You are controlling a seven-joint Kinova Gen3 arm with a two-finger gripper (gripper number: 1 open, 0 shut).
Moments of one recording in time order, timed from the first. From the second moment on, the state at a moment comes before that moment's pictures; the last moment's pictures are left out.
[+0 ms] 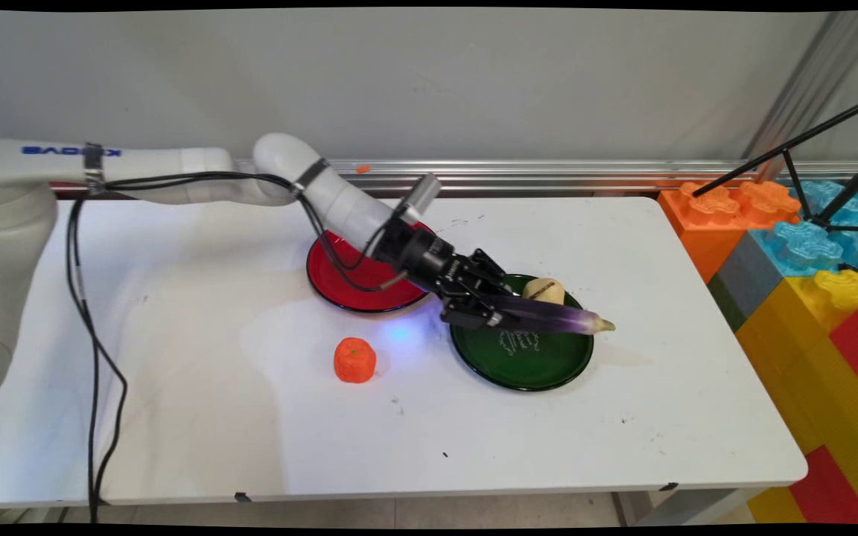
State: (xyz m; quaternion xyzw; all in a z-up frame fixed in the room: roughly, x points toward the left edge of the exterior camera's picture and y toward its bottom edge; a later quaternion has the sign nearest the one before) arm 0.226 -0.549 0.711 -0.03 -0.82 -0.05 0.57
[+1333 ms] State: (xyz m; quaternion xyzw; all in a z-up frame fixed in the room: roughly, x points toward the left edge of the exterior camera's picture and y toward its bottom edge) arm 0.378 -0.451 0.737 -0.02 -0.83 -0.12 0.55
